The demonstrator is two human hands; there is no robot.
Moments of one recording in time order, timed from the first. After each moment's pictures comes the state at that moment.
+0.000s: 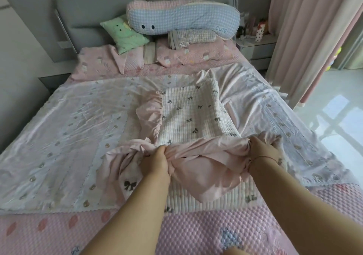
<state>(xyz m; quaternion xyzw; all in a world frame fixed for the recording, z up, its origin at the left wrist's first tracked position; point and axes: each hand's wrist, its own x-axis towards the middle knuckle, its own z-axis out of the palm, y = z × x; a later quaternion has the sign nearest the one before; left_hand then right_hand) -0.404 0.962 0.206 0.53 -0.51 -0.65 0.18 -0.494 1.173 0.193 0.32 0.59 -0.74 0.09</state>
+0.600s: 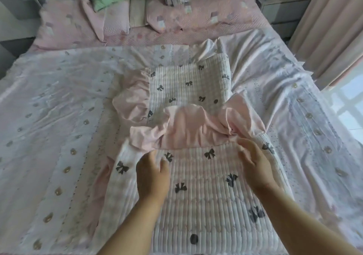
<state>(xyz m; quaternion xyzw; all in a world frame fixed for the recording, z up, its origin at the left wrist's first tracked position) -0.556 0.908 0.053 0.35 -0.88 -0.32 0.08 -0.645 1.141 0.054 0.01 0.88 -0.47 0.09</state>
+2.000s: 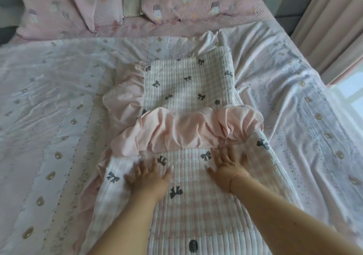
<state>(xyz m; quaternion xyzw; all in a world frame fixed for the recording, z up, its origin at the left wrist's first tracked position) -0.589 0.870 -0.019 0.30 -0.89 -0.13 -0.31 -0.687 1.087 -0.036 -0.21 0.92 -0.01 0.34</state>
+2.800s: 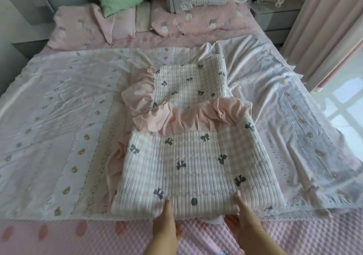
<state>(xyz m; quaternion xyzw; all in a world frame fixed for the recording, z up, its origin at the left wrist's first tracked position) -0.402 0.981 0.024 0.66 -0.45 -0.60 -0.09 -0.472 1.154 0.021 0.50 0.46 -0.67 0.30</state>
